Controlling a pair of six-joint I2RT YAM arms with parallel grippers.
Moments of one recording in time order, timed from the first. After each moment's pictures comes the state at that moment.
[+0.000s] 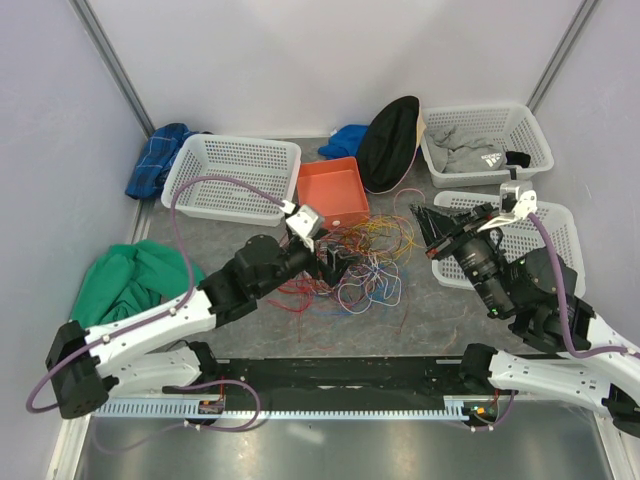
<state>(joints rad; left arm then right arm) -0.96 1.00 0.74 0.18 -0.07 -0.19 1.10 0.68 1.06 -0.15 0.62 0.32</state>
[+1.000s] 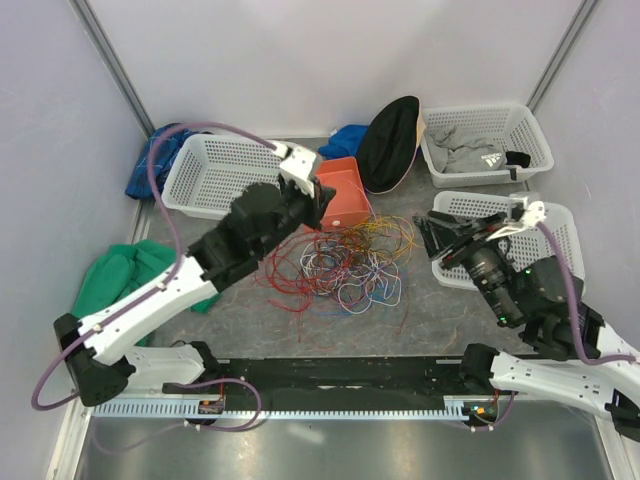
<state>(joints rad) -0.90 1.18 1.12 -0.07 -0.25 -0.12 1.10 0.59 1.03 -0.23 0.63 0.38</state>
